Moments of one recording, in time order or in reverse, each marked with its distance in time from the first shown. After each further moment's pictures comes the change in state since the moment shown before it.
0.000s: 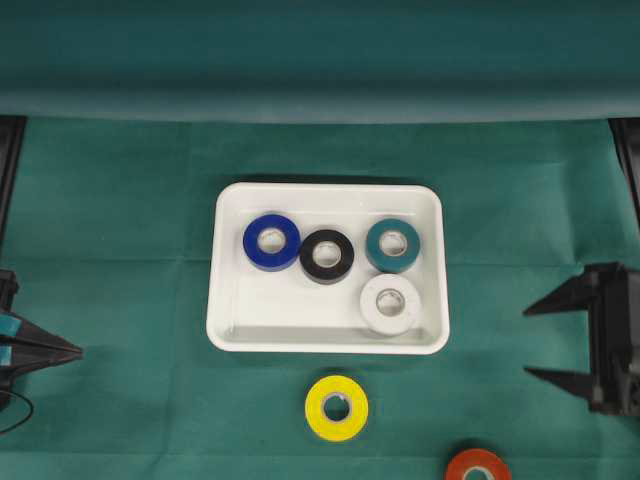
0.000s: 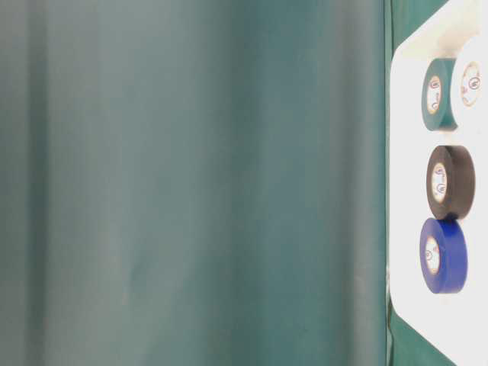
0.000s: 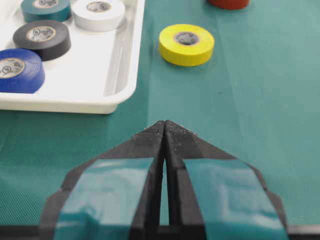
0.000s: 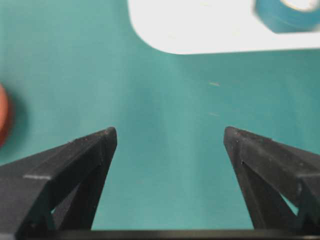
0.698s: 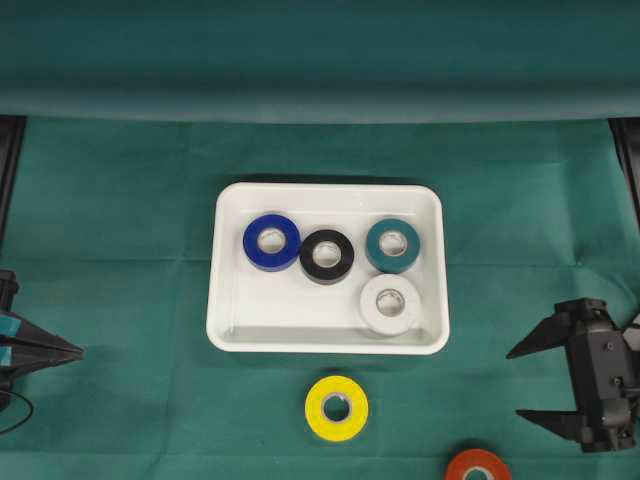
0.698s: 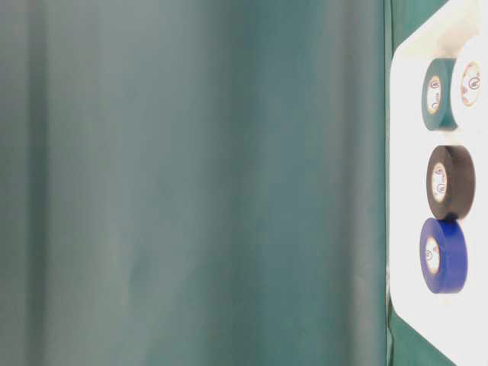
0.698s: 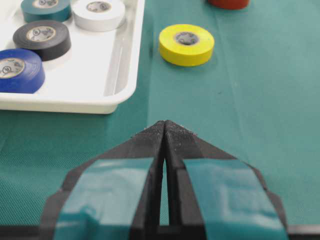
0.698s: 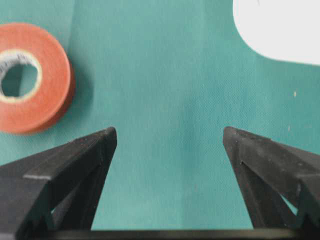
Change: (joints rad) left arm 0.000 0.000 0.000 0.000 0.000 0.000; right arm 0.117 0.201 -0.069 -0.003 -0.037 0.000
